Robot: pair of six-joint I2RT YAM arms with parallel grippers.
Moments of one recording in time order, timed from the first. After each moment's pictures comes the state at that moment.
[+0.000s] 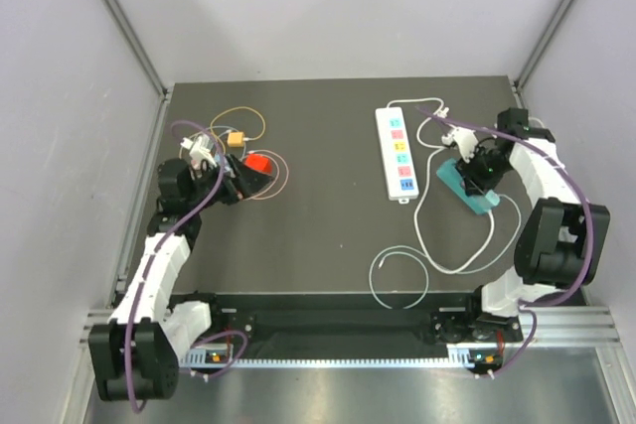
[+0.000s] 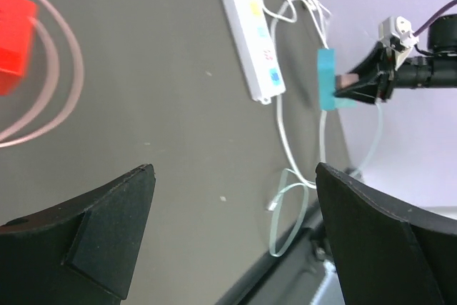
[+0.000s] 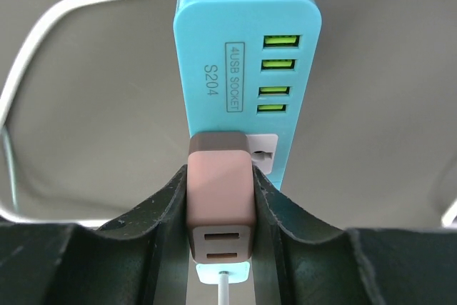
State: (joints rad) left arm 0.04 0.95 0.60 0.00 0.77 -0.63; right arm -0.15 1.58 1.22 -0.95 -0.32 -0.99
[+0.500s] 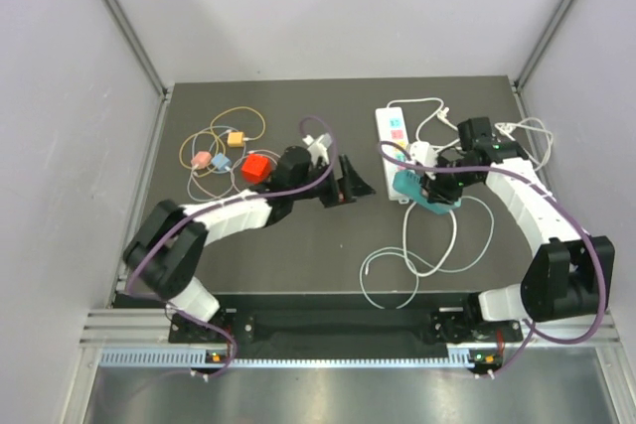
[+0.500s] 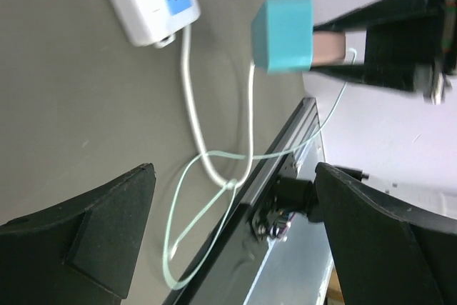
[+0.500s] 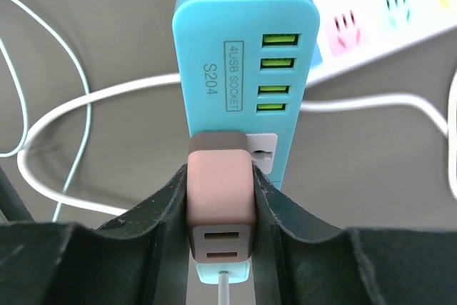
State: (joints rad) left arm -0.64 1.54 0.82 0.34 0.50 -0.94; right arm 0.12 1.37 1.11 -0.94 -0.49 -1.08
